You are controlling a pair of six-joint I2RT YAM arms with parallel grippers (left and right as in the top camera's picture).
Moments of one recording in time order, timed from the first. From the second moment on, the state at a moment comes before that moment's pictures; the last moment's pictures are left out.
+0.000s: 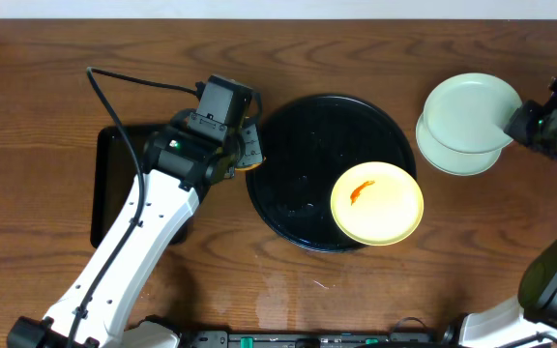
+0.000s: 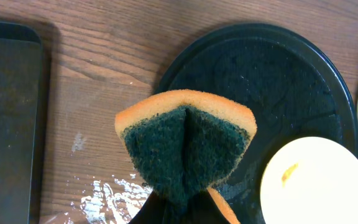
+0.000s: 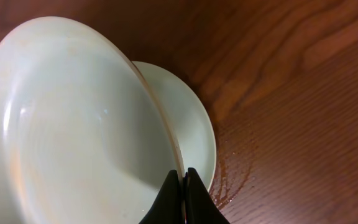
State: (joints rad) left arm -0.42 1.44 1.33 -0.91 -0.06 -0.56; right arm -0.40 1.78 1.36 -0.67 -0.13 0.23
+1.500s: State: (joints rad) left arm -0.42 1.44 1.33 -0.91 -0.06 -0.56; right arm -0.10 1.37 0.98 -1.04 -0.18 0.44
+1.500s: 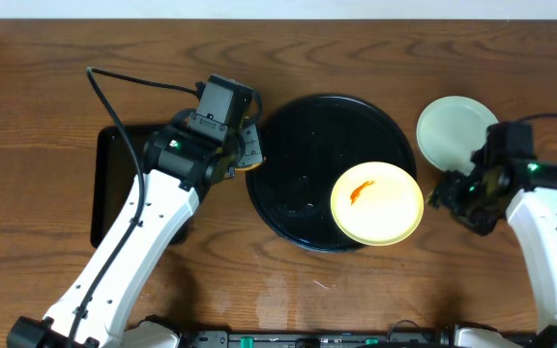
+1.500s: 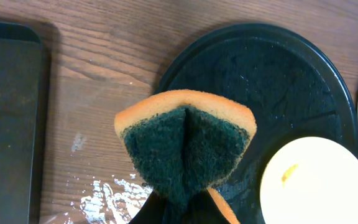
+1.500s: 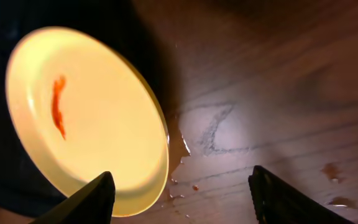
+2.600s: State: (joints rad) left arm -0.42 1.44 1.33 -0.91 -0.06 -0.56; right arm 0.21 1.37 0.81 -0.92 -0.07 0.82
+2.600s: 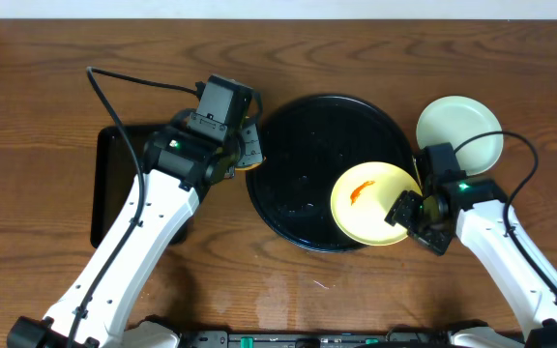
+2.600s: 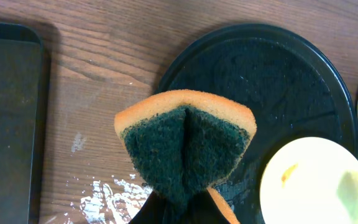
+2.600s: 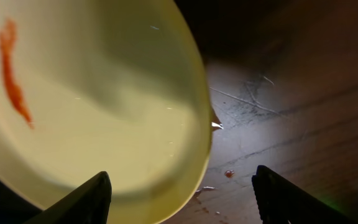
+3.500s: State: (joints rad) left arm -0.42 1.44 1.33 -0.91 -0.06 -0.56; right arm 0.22 1.42 0.77 -0.86 -0.07 0.84
